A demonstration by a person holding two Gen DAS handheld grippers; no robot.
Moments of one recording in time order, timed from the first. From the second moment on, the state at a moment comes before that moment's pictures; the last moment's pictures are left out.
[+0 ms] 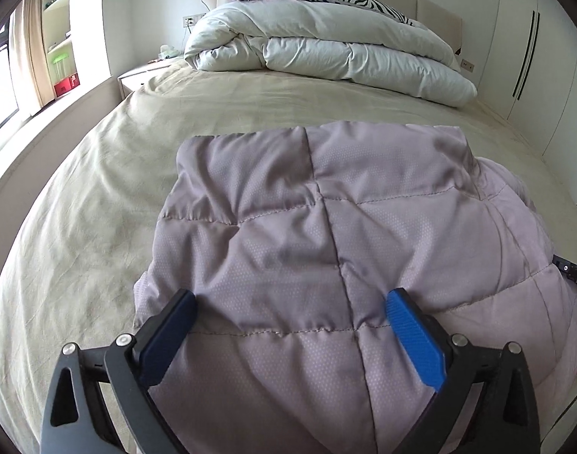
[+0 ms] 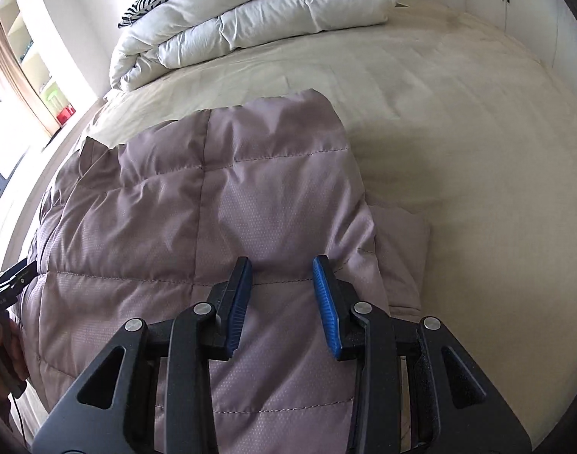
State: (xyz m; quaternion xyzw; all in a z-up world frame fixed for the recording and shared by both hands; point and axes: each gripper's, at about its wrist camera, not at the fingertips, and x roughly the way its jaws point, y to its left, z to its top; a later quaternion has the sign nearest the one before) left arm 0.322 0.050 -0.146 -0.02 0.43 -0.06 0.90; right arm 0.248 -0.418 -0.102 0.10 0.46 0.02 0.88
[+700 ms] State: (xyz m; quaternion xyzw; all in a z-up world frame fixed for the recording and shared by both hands) left arm 0.324 0.074 -0.152 -0.04 0.42 -0.04 0.90; right arm 0.245 -0.439 -0.116 0.09 0.44 -0.03 0.89
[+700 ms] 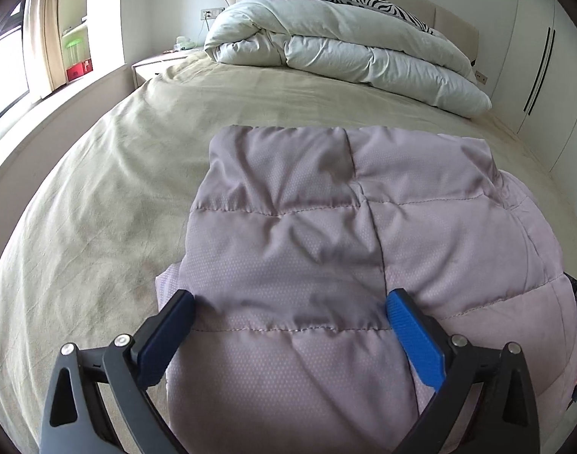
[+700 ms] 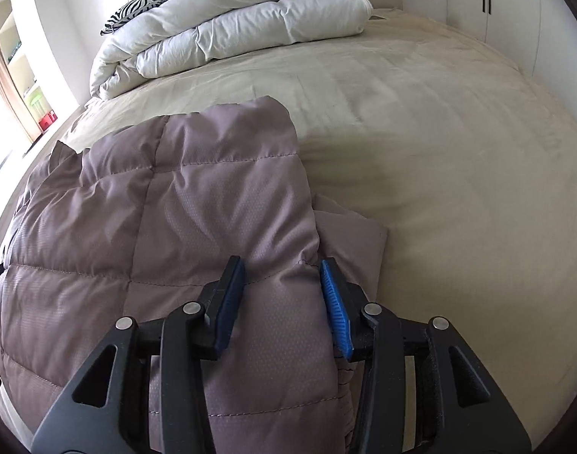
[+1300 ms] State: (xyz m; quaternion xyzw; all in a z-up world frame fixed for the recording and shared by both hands) left arm 0.291 0.140 -0.120 -0.17 0.39 -0.10 0.90; right arm 0.221 -0.473 -0.100 0.24 0.39 0.06 0.89
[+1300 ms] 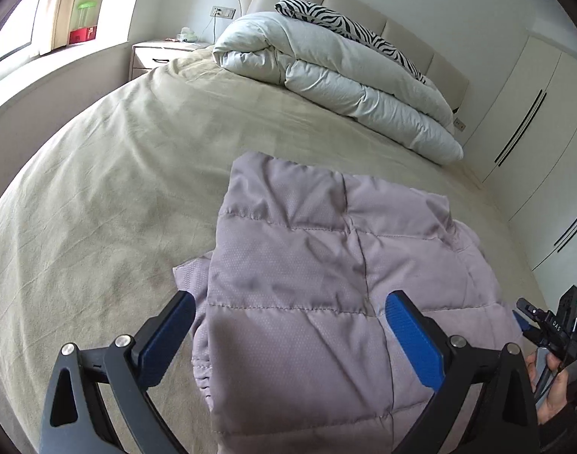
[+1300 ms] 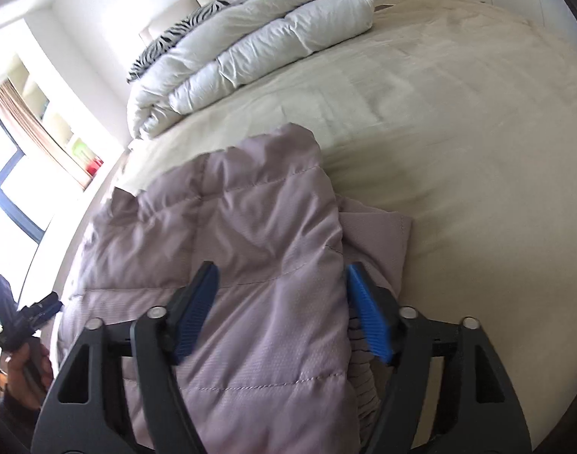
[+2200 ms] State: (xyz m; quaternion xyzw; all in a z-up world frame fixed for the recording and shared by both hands) left arm 0.326 0.173 -0.198 -0.38 0.52 -0.21 0.74; right arm 0.251 -0.515 -0.165 0.40 0.48 0.20 0.75
